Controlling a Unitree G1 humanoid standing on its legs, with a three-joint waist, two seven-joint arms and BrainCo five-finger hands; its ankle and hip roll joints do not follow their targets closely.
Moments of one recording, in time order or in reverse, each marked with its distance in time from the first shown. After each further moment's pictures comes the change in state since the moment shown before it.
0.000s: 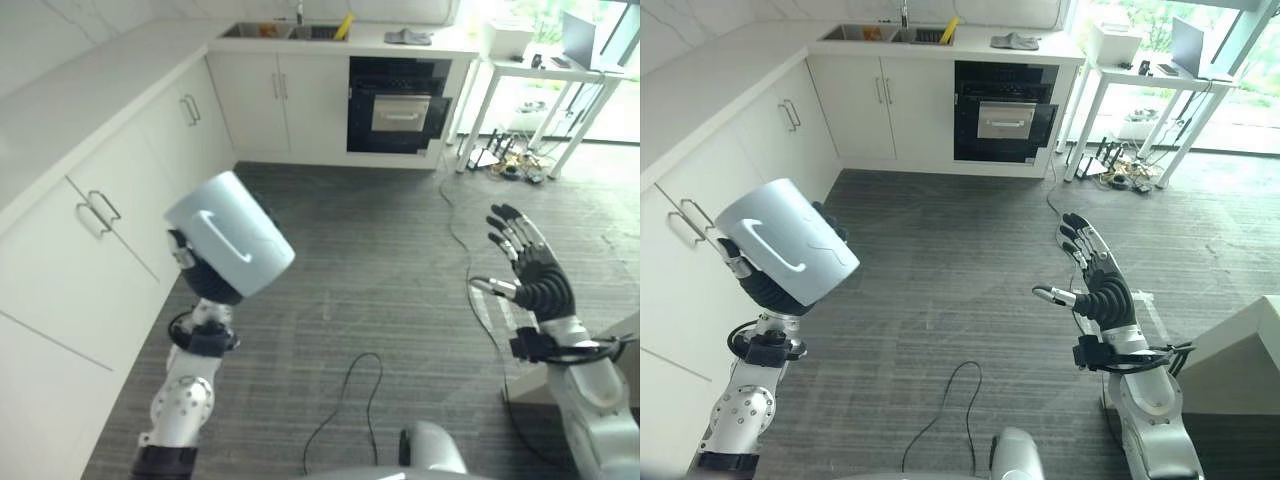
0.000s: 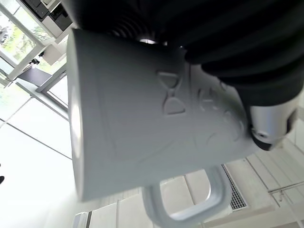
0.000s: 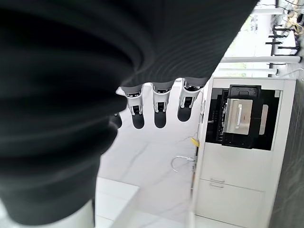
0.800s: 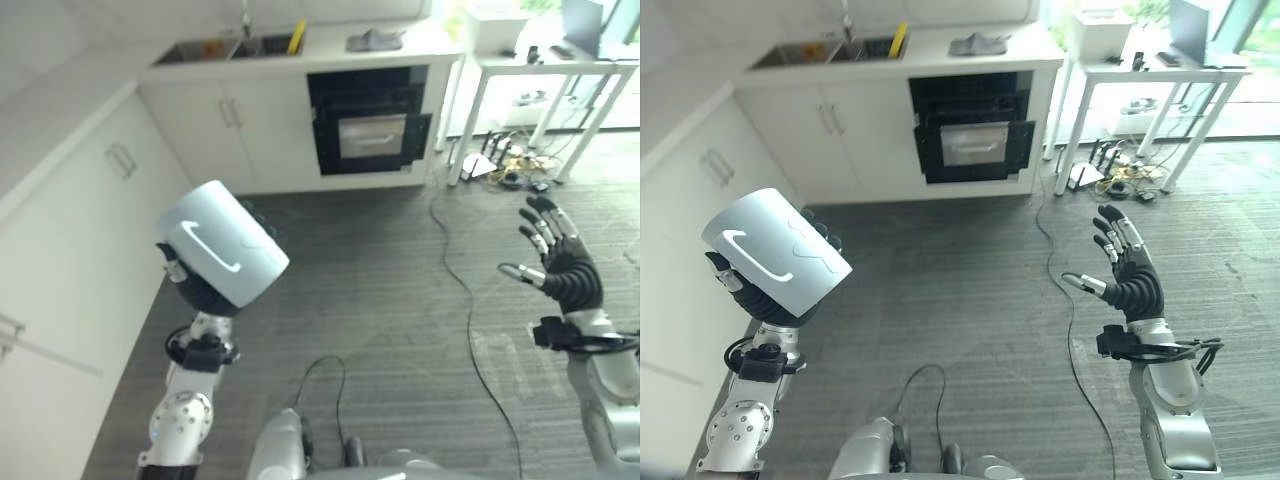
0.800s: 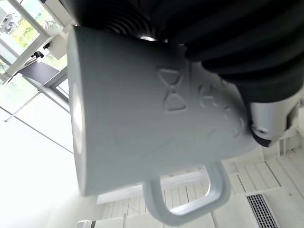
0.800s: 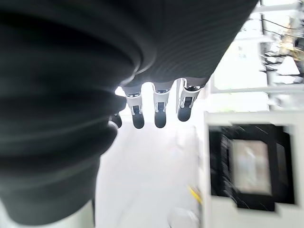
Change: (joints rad) left arm 0.103 -0.100 0.003 -0.016 -0.070 0.010 -0.022; right arm -0.104 0.010 -0.045 0.078 0.053 0.000 -0.011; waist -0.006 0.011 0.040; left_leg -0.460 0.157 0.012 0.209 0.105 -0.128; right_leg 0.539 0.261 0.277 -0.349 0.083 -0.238
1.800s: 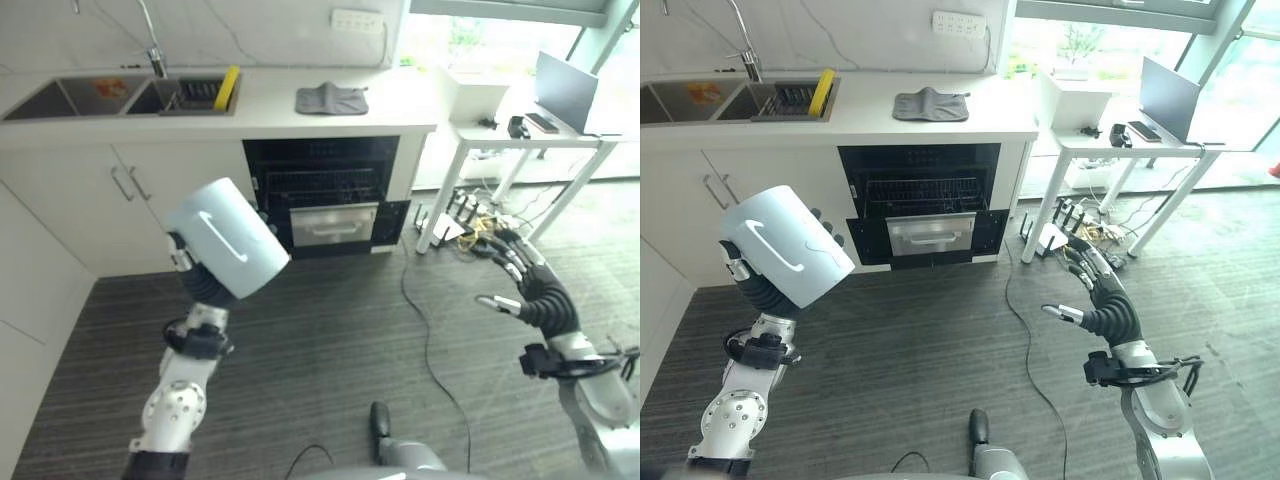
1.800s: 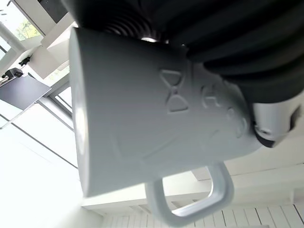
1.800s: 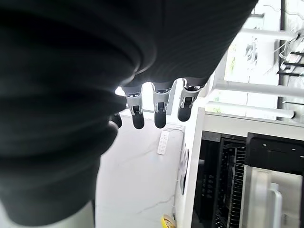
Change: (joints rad) left arm -0.028 0.055 -0.041 0.038 0.040 0.001 0.048; right arm 0.106 -0.011 0.037 -0.020 -0.011 -0.001 0.050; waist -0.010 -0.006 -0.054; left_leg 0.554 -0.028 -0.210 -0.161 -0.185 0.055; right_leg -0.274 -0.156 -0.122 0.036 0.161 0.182
